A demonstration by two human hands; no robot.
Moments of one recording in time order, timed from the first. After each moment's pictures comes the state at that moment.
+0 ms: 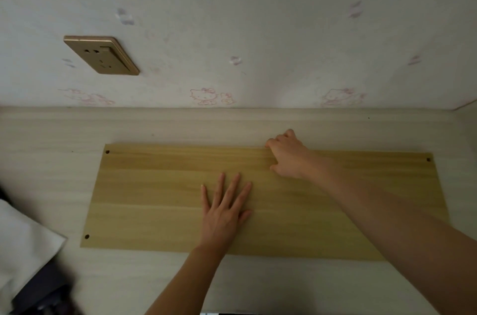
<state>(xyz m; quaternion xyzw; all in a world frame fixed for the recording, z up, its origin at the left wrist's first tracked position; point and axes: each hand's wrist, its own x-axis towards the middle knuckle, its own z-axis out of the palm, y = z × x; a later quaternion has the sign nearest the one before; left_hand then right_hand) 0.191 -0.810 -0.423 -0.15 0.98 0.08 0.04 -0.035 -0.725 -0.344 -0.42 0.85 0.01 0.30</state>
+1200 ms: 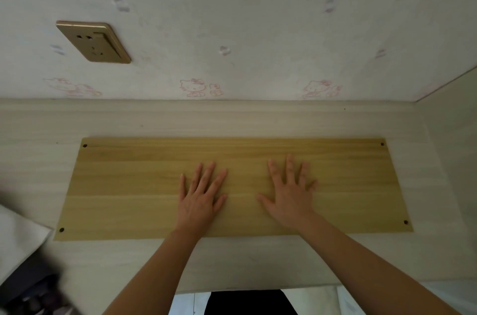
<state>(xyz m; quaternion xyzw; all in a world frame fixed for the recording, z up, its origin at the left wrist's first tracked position) 0.212 -0.833 -0.427 -0.18 0.98 0.10 0.05 0.075 -0.644 -0.378 -0.25 0.93 0.03 0.26</state>
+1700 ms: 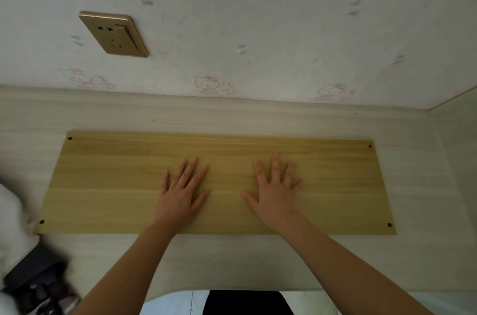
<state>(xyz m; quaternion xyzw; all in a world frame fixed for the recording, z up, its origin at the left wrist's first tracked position) 0.246 -0.887 -0.422 -0.20 0.97 0.13 0.06 0.098 -0.692 -0.379 -0.28 0.93 0.04 0.23</state>
